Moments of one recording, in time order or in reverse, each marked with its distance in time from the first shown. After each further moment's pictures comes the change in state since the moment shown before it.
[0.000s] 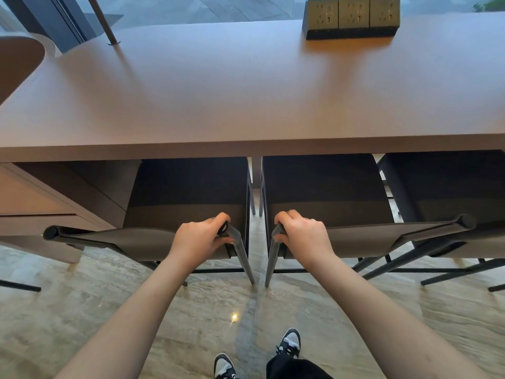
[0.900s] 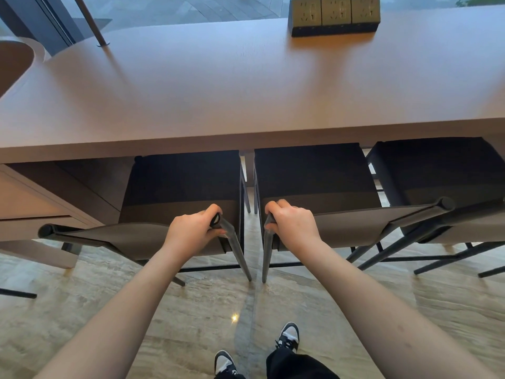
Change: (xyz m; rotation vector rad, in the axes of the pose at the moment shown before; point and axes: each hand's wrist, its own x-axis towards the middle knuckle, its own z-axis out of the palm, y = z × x) left_hand 0.001 0.001 0.000 0.009 -0.095 -0.052; right_hand -0.001 -0.005 0.002 -0.015 0.011 0.034
